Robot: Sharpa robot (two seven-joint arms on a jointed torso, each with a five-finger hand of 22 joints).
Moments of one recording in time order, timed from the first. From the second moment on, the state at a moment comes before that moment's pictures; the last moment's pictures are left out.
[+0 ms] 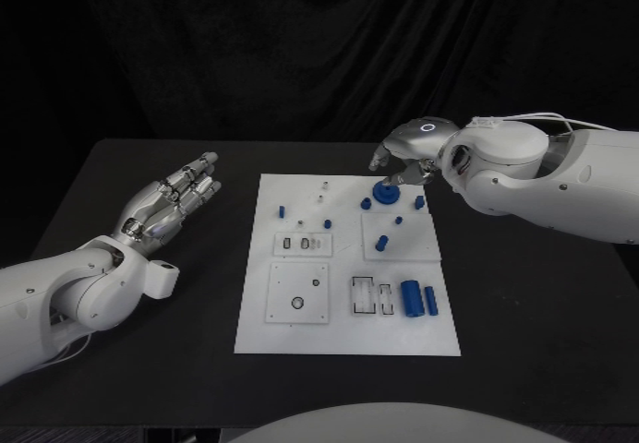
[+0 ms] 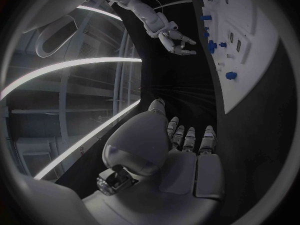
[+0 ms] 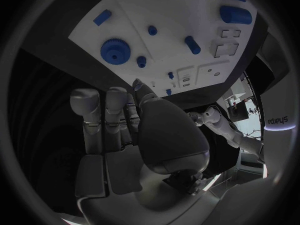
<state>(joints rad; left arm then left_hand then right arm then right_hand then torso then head) 1.22 -1.01 -0.21 1.51 -0.21 -0.09 0.68 1.48 0.28 -0.25 0.29 0.49 0.25 0.00 0.03 0.03 0.04 -0.01 0.00 0.01 0.00 0.03 0.00 0.00 0.16 0.01 0.18 0.00 0.00 1.52 -0.90 -0.25 1.58 -1.77 -0.12 -0.20 1.43 0.01 0.05 0.06 0.23 0.79 0.05 0.12 0.13 0.77 0.09 0.34 0.06 1.37 -0.03 1.08 0.63 0.14 1.34 0.08 1.12 0.85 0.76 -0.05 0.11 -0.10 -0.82</state>
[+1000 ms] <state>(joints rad) 1.22 -1.03 -0.21 1.55 -0.21 -0.09 0.68 1.49 0.28 -0.25 0.29 0.49 0.26 0.01 0.03 0.03 0.04 0.01 0.00 0.01 0.00 0.03 0.00 0.00 0.16 0.01 0.18 0.00 0.00 1.52 -0.95 -0.25 1.66 -1.81 -0.11 -0.19 1.42 -0.03 0.11 0.04 0.33 0.77 0.04 0.08 0.13 0.83 0.09 0.26 0.07 1.37 -0.03 1.09 0.66 0.14 1.32 0.08 1.16 0.93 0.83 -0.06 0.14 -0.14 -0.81</state>
